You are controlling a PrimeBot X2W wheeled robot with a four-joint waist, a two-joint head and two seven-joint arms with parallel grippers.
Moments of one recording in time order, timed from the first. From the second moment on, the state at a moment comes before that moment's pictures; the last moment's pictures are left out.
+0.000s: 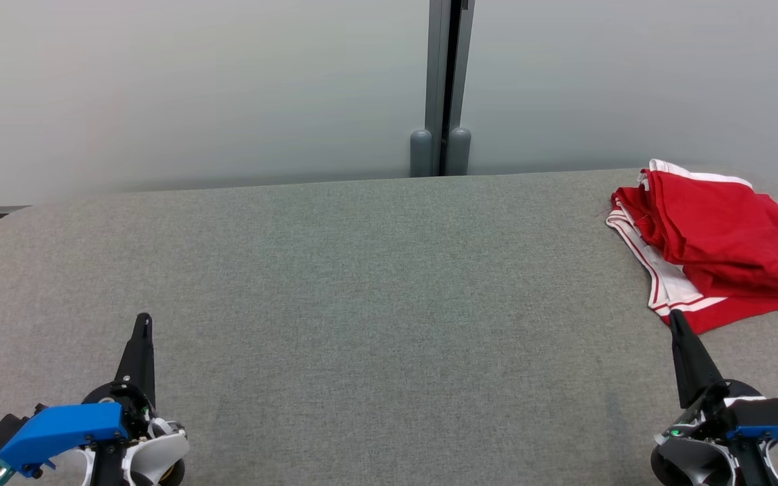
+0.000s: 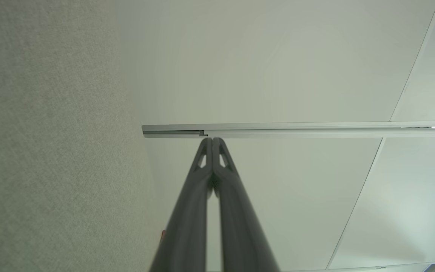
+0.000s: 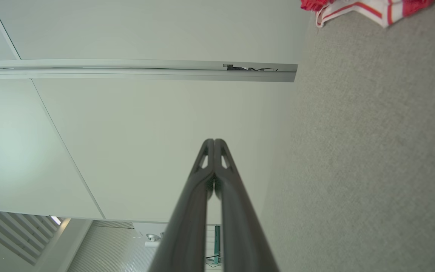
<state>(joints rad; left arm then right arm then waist) -0.10 0.05 0.11 0.25 -1.61 -0.13 0.11 -0.10 -0.05 -0.11 0.25 1.61 0.13 0.11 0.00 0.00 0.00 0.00</state>
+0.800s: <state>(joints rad) -0.10 0.05 0.11 0.25 -1.61 -0.13 0.11 -0.10 -0.05 -0.11 0.25 1.61 0.13 0.11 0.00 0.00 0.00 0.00</state>
